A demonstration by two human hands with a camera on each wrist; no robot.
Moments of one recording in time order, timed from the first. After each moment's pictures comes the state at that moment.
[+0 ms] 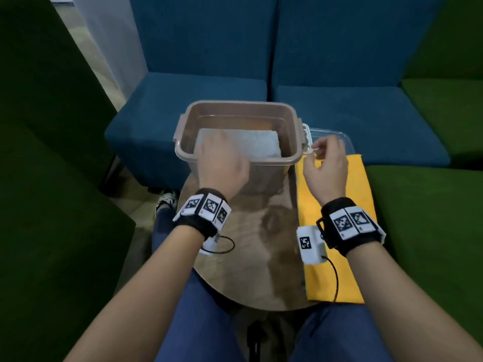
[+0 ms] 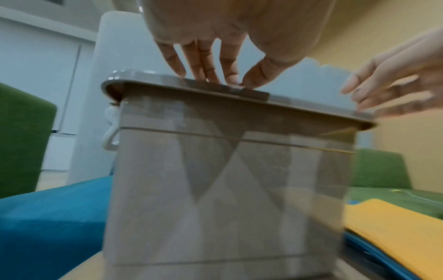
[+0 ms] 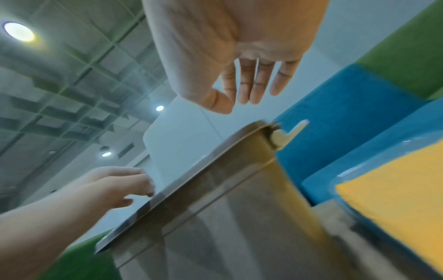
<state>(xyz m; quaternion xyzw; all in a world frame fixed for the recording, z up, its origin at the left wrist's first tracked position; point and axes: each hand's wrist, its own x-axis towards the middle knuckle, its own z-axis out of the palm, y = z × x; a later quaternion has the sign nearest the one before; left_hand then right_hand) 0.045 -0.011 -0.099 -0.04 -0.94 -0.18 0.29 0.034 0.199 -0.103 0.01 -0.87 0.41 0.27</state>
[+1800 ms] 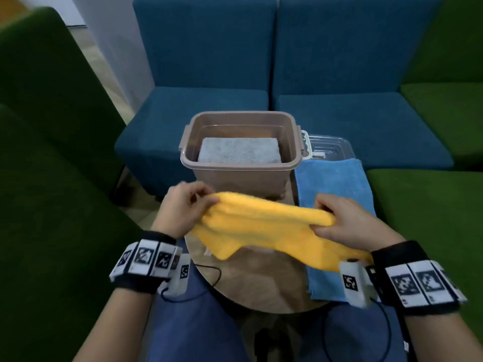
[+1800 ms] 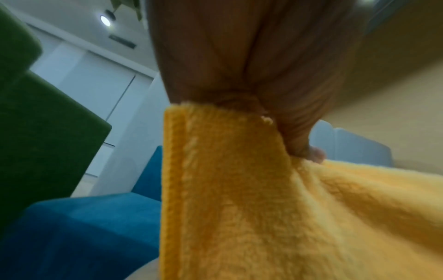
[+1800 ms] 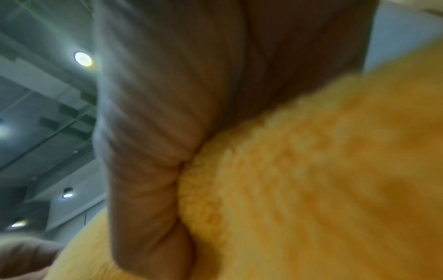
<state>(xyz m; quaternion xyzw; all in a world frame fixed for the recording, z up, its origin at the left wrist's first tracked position) 0.121 -0.085 -0.086 -0.06 -0.94 -0.33 0.07 0.112 0.250 -0.080 0.17 -0.94 0.27 -0.11</state>
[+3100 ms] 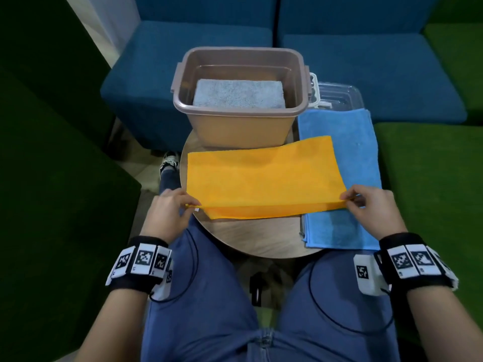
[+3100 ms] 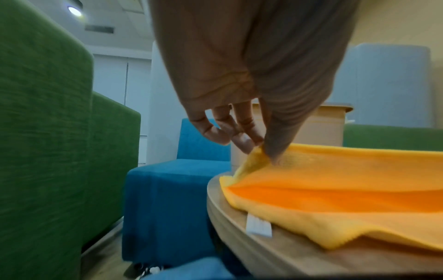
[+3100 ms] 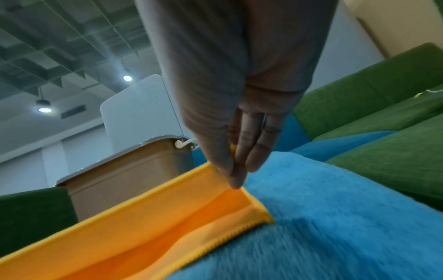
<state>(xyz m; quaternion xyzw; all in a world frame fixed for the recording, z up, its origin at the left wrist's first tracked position) 0.200 -0.110 -0.173 -0.05 -0.97 -0.23 0.02 0.156 0.307 -0.165 0.00 -0.95 0.31 -0.02</state>
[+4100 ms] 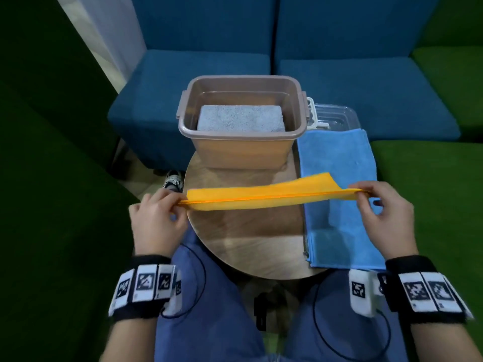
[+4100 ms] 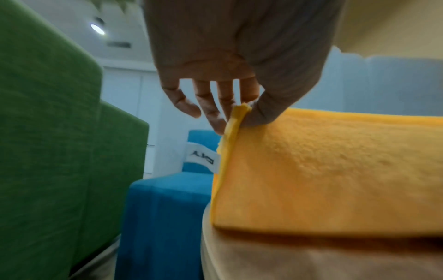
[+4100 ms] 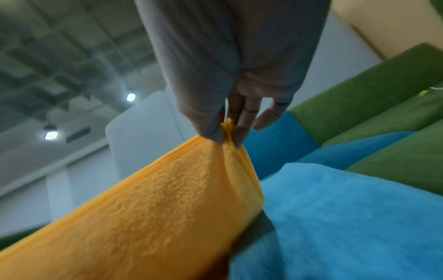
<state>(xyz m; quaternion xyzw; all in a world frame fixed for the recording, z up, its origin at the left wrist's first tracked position) 0.195 -0.100 -0.124 0.07 -0.97 -0.17 0.17 0.160 0.283 -0.125 0.02 -0.90 0.39 0.19</state>
